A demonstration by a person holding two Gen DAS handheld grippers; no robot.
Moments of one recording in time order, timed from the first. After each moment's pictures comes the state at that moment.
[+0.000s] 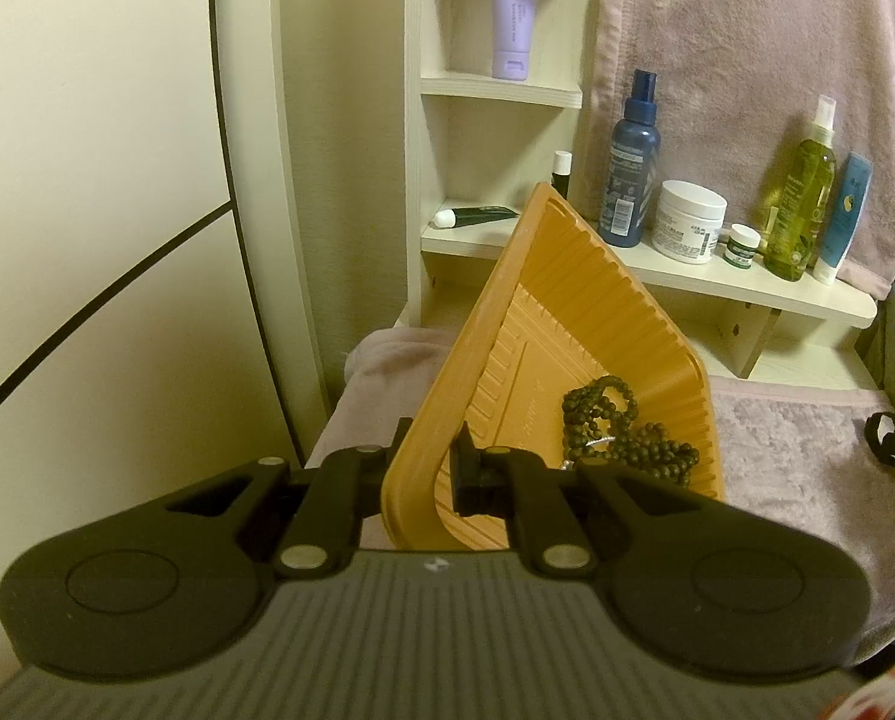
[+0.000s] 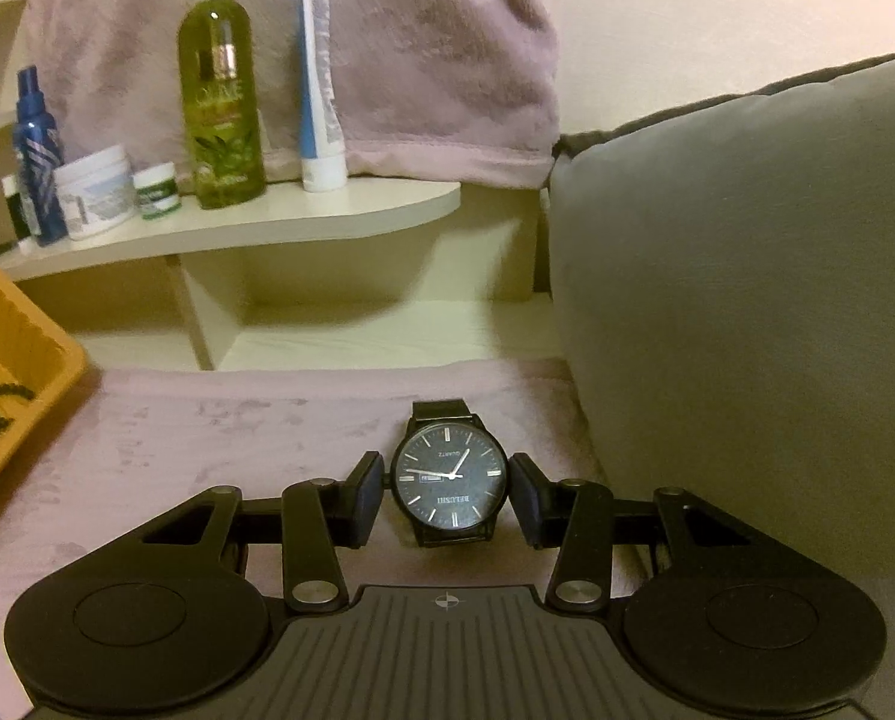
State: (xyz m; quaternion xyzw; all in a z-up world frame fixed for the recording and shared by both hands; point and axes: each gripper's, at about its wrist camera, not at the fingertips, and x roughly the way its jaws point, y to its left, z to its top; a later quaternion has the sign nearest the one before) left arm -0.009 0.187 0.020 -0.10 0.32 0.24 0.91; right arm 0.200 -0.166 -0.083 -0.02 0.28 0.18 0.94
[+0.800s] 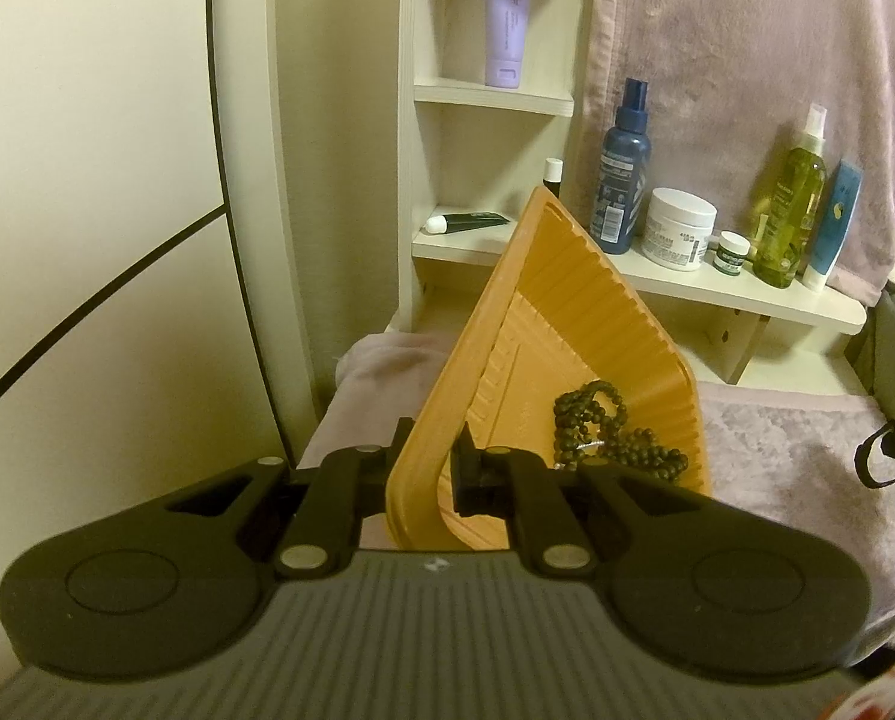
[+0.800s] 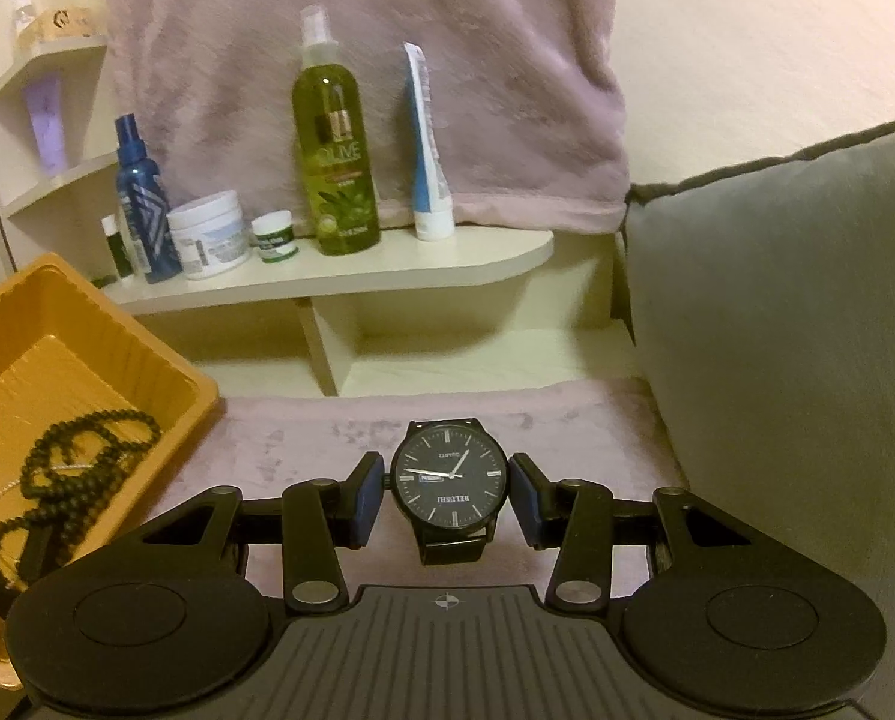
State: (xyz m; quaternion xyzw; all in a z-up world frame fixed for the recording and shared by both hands) left arm -0.012 0.187 0.022 -0.10 0.31 0.23 0.92; right arm 0.153 -0.146 -0.050 0.02 0.27 0.23 0.94
